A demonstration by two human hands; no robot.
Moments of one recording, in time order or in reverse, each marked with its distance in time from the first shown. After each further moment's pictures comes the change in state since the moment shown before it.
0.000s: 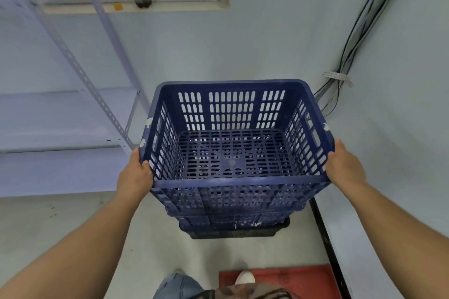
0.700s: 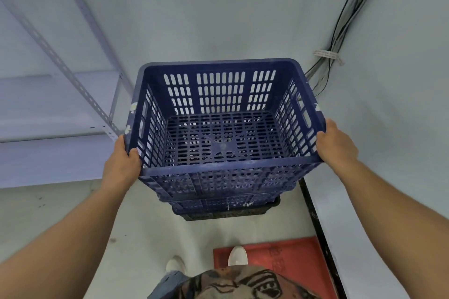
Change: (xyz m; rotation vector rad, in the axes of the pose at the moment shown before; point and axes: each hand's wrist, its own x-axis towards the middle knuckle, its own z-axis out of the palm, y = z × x) left_hand 0.005 -0.006 0.002 -0.051 -0.022 0.044; right_hand 0.005 -0.001 -0.002 -0.079 0.020 0.062
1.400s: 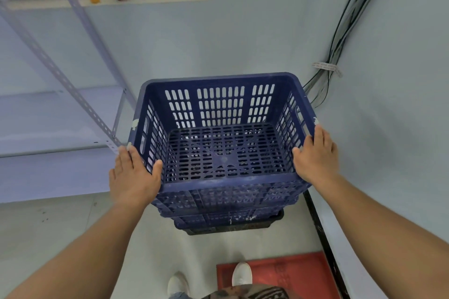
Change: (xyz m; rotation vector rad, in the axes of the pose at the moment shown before) left_hand -0.006 0.011 0.019 0.541 0.015 0.086; right_hand -0.013 -0.024 0.017 -0.308 -0.034 -0.168
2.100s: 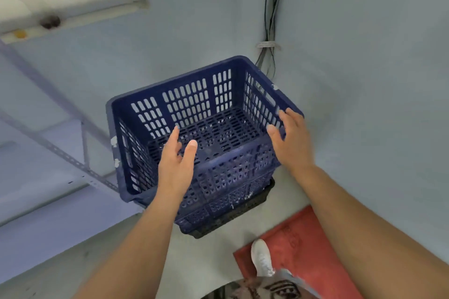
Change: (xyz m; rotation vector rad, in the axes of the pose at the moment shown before) left_hand -0.052 0.055 -0.038 -0.964 -0.261 0.398; right_hand -0.121 -0.045 -0.028 0.658 0.317 0.123
